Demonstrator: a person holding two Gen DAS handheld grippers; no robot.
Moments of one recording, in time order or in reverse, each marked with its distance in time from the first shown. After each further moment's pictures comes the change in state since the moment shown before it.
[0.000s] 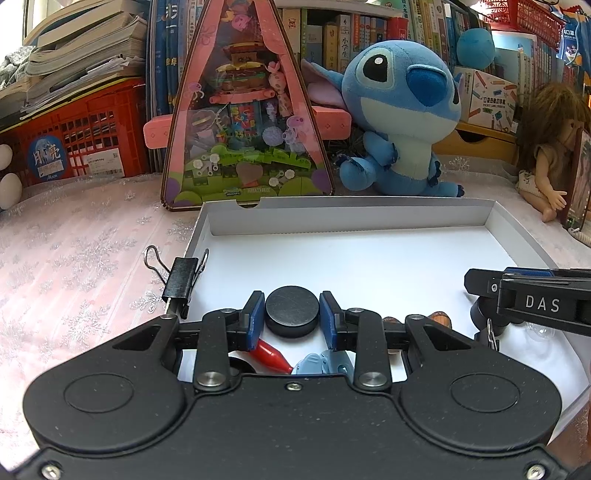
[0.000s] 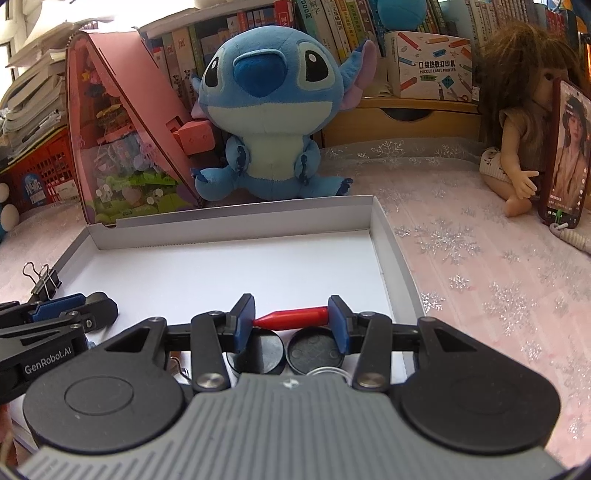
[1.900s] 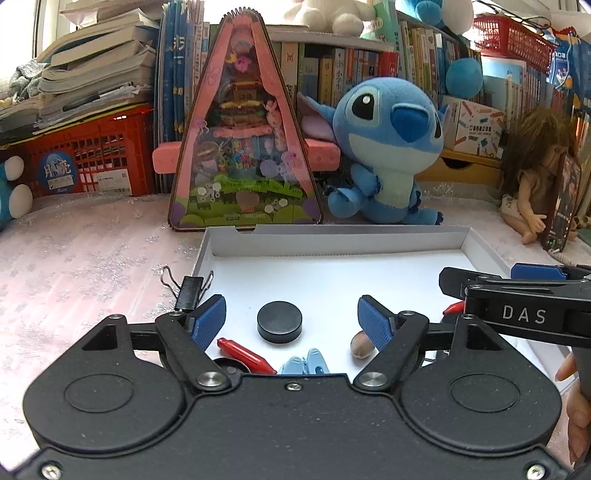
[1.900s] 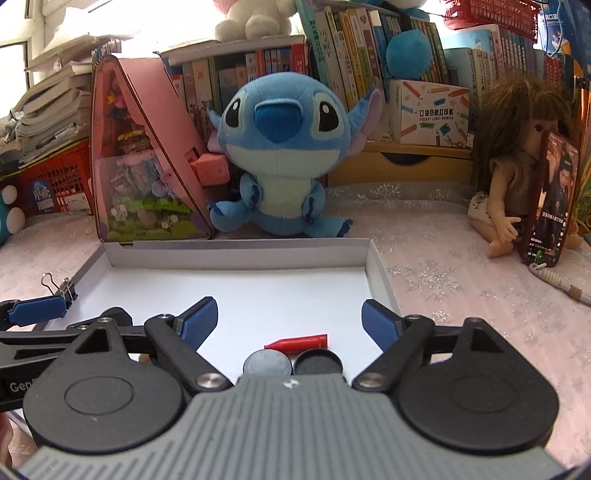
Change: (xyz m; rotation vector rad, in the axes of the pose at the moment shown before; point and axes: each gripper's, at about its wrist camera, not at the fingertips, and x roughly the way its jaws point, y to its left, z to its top) left arm -0.041 -0.003 0.006 -0.023 -0.059 -0.017; right arm -0.035 0.012 0.008 -0.050 -0.091 -0.022
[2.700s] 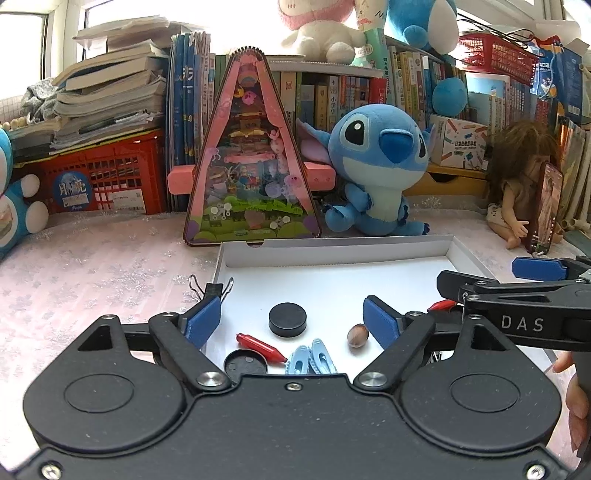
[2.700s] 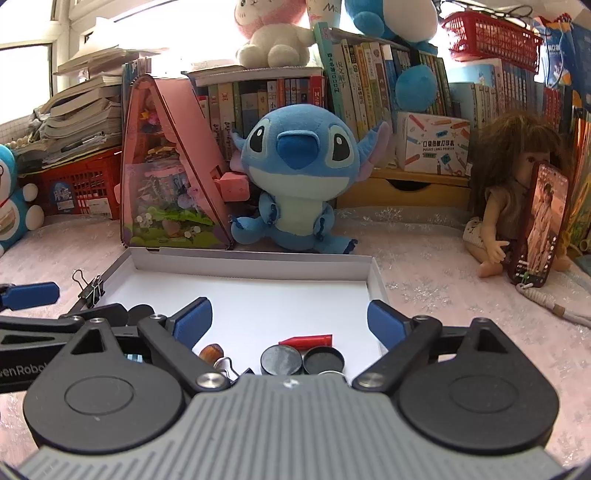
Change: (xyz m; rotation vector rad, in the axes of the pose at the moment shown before) left arm -0.044 0.006 -0.004 0.028 -0.054 -0.006; right arm -0.037 0.011 -0.005 -0.069 -0.063 0.004
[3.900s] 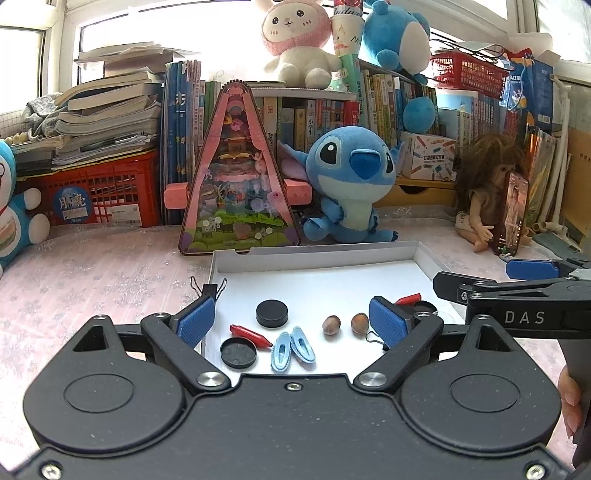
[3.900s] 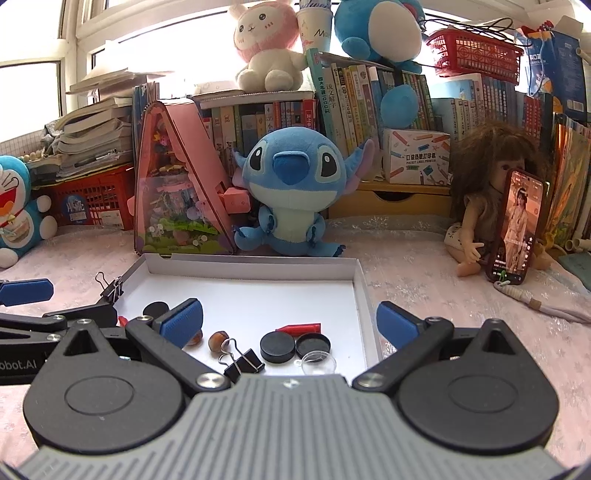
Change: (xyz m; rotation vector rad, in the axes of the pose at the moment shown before) left arm -0.052 0.000 -0.010 0.013 -0.046 -0.062; right arm -0.046 -0.010 -0.008 0.036 -0.038 0.014
